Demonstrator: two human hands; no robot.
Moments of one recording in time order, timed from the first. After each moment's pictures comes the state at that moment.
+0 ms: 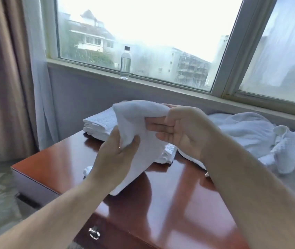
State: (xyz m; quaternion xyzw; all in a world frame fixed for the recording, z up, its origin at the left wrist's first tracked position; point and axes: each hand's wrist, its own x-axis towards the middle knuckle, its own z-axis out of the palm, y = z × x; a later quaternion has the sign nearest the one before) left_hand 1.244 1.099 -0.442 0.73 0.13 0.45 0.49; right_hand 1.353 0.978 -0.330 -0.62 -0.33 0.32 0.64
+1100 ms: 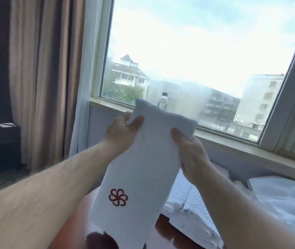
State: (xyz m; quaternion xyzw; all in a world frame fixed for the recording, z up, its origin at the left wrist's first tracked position) left_hand 1.283 1.307 -0.317 0.74 0.23 0.47 0.41; right_hand 1.420 1.167 -0.320 -0.55 -0.35 0.21 0.73
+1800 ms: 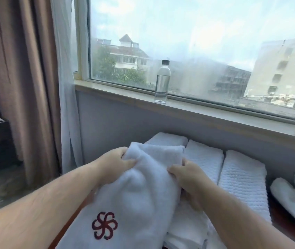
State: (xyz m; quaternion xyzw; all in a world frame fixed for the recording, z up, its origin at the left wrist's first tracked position) left_hand 1.383 1.398 -0.429 0.81 0.33 0.16 0.46; right_hand 1.548 1.248 -0.446 -0.74 -0.28 0.29 0.54
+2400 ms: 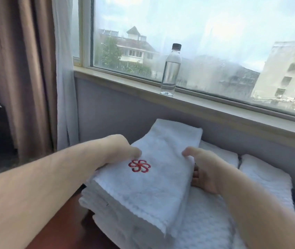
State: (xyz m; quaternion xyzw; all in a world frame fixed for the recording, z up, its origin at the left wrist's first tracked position) left_hand 1.439 1.450 -0.430 0.85 0.45 0.05 0.28; right_hand 1.620 1.287 -0.438 -0.71 -0.16 0.39 0.56
